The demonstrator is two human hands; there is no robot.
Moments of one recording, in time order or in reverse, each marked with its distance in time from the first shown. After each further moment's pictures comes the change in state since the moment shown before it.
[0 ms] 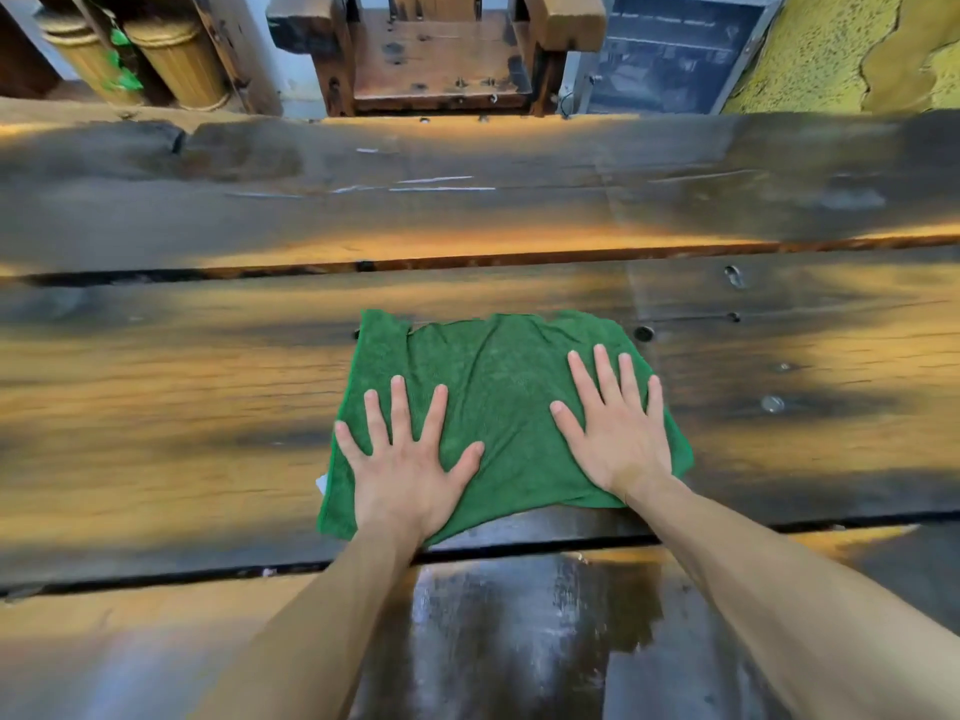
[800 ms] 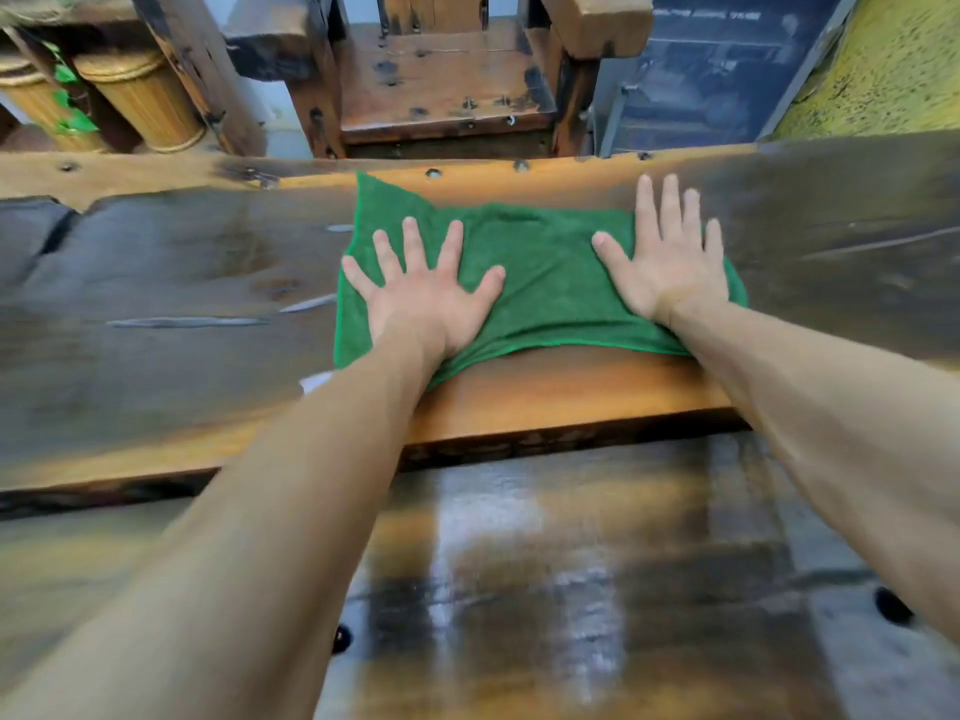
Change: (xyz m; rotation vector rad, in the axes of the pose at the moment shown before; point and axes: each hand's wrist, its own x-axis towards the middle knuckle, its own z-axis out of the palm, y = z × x) left_hand 0.418 0.013 -0.111 -0.020 0.118 0.032; right_hand 0.412 -0.021 -0.075 0.078 0.203 0.127
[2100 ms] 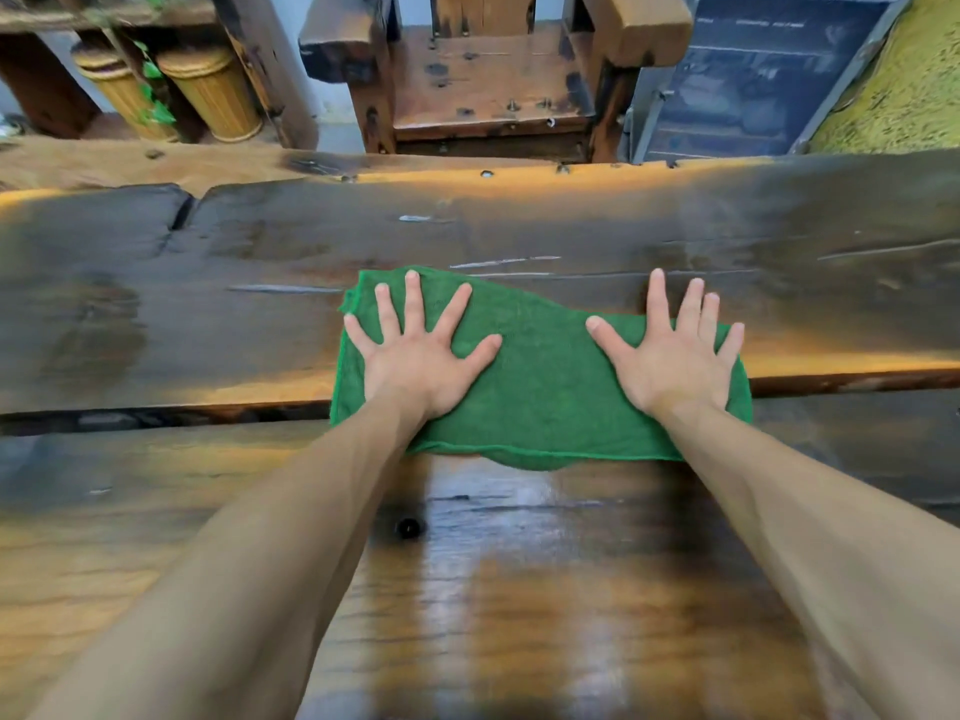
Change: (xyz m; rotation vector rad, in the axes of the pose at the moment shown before) left_hand -0.106 -0.061 0.001 0.016 -0.084 -0.043; right_hand -0.139 -0.031 -0.003 0.043 -0.091 0.144
